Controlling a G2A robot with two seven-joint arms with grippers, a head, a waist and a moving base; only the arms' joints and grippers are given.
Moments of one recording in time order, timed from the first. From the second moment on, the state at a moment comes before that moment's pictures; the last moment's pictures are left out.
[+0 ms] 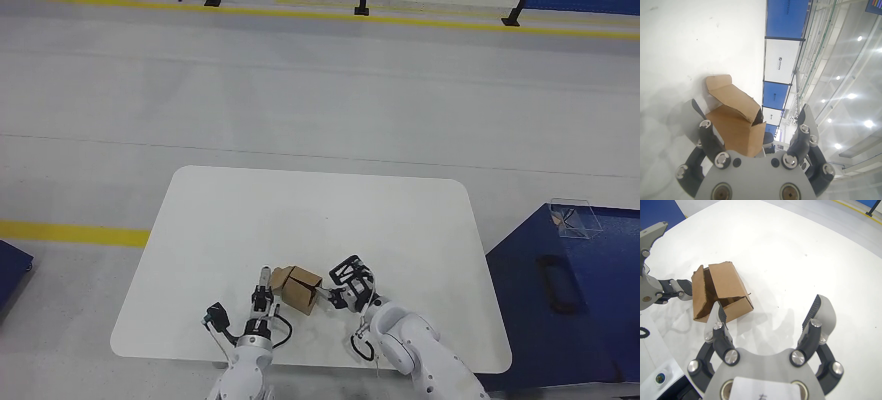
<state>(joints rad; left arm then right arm) 1.53 -1.61 -1.28 -1.48 0.04 -0.05 0.19 -1.28 -1.27 1.04 -1.52 -1.32 -0.12 0.28</state>
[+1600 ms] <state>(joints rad) 1.41 -1.61 -1.32 -1.29 -0.04 -0.26 0.21 -1.26 -1.29 1.07 -1.54 -1.23 -0.12 0.22</state>
